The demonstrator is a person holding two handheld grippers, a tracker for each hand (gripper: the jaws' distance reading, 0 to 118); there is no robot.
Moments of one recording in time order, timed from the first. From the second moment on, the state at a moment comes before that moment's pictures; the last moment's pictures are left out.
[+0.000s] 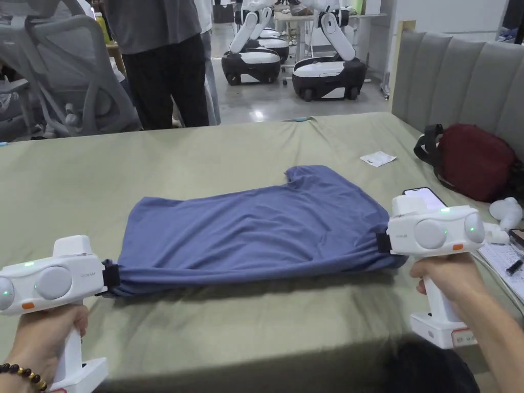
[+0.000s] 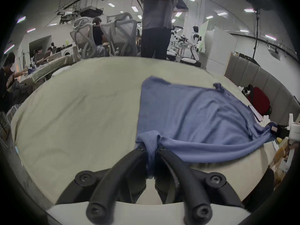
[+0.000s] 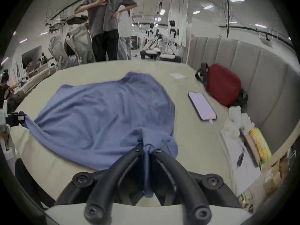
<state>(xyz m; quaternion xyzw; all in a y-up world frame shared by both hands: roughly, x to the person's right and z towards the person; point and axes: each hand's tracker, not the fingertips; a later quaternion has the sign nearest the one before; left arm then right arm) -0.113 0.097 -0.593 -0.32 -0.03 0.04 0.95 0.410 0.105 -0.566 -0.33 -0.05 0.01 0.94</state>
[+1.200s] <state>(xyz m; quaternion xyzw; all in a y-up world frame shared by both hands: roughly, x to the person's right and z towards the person) -0.087 0.097 -0.684 -0.32 -0.01 0.02 0.95 0.405 0.095 -0.660 -0.32 -0.07 0.03 0.94</state>
